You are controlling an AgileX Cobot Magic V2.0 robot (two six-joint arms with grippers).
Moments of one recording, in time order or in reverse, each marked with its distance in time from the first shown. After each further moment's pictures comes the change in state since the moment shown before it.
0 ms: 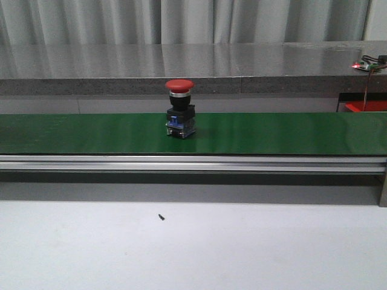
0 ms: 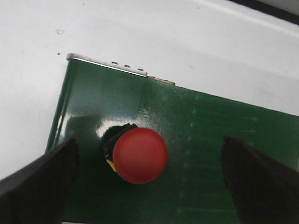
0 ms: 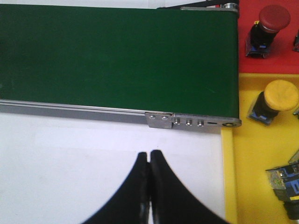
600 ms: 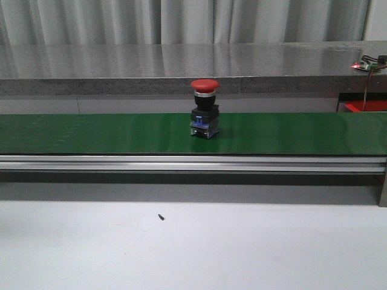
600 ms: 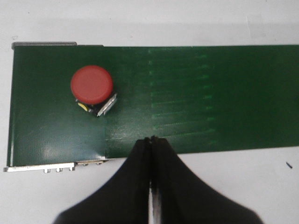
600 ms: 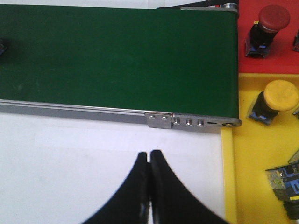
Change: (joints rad) left arm -0.206 -0.368 0.266 0.119 -0.013 0.035; right arm 0.000 0.000 0.000 0.000 0.000 0.000
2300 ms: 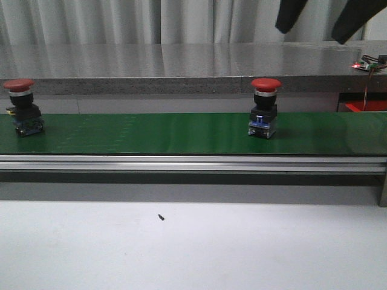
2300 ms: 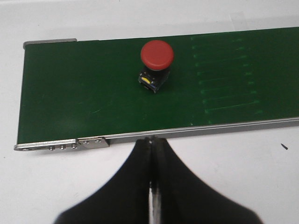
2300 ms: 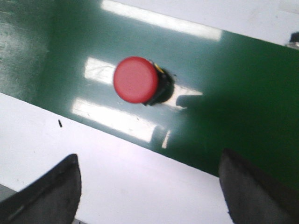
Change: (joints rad) left arm -0.027 -0.276 0.222 0.023 -0.086 0.003; right arm 0.227 0.750 -0.777 0.122 0.366 -0.007
